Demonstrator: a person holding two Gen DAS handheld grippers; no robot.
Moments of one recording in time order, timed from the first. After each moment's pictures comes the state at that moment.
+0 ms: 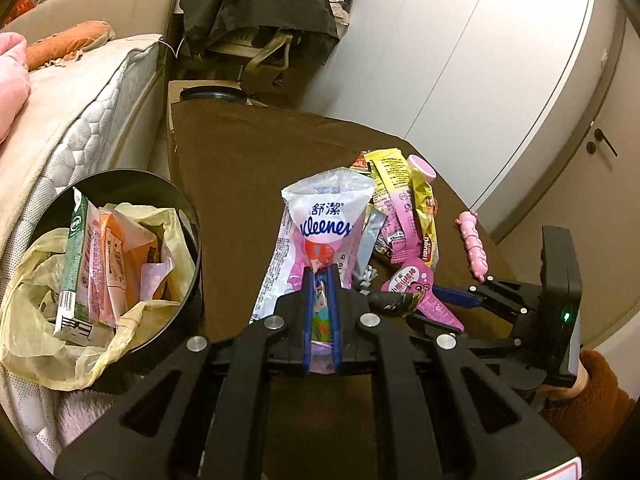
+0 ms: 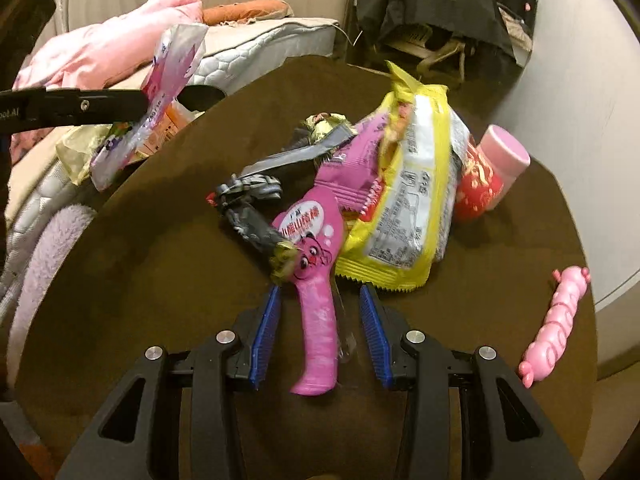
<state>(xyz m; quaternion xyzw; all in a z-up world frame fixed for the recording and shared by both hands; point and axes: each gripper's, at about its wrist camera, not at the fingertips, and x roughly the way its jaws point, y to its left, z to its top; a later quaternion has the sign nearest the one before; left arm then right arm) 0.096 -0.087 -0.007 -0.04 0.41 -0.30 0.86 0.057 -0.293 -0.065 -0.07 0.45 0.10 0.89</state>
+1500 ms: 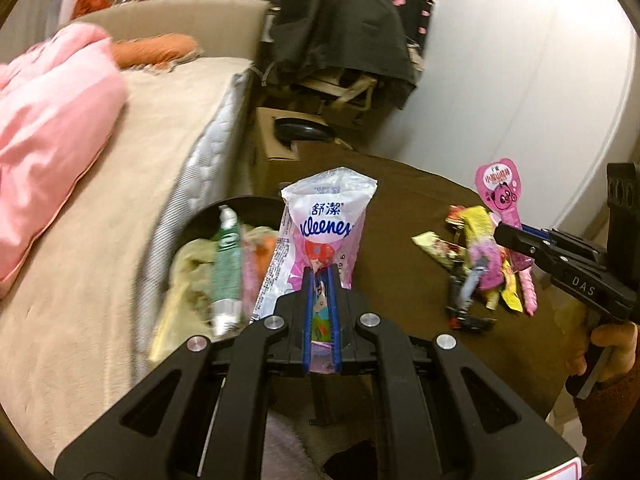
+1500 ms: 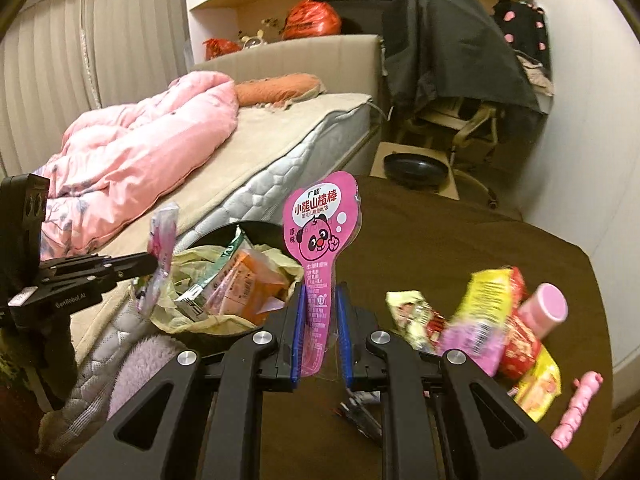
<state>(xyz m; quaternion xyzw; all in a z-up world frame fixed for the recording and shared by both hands) 0.099 0.053 0.022 -0.08 0.37 -0.17 0.91 0.110 -0.198 0.047 -0.03 0.35 0.17 0.92</state>
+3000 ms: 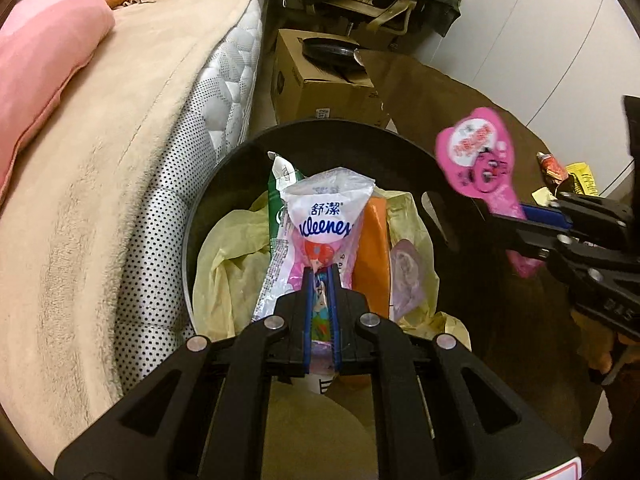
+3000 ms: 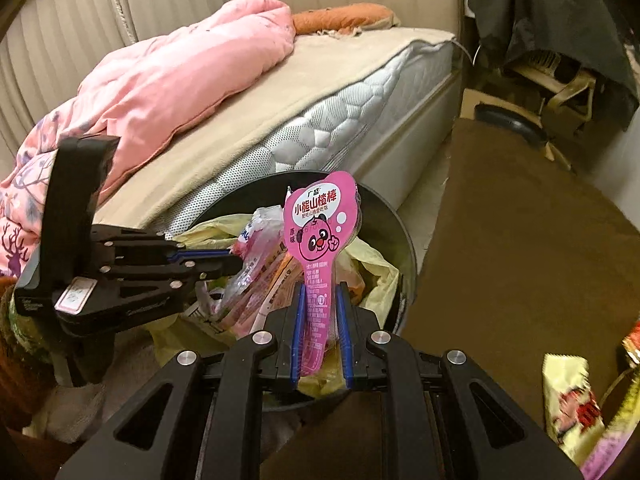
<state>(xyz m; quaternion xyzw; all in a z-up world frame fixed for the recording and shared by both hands) 0.208 0.070 -0.078 -0.03 0.50 -0.16 0.85 0.224 -0.106 -0.048 -0.04 0.45 0.28 0.85</state>
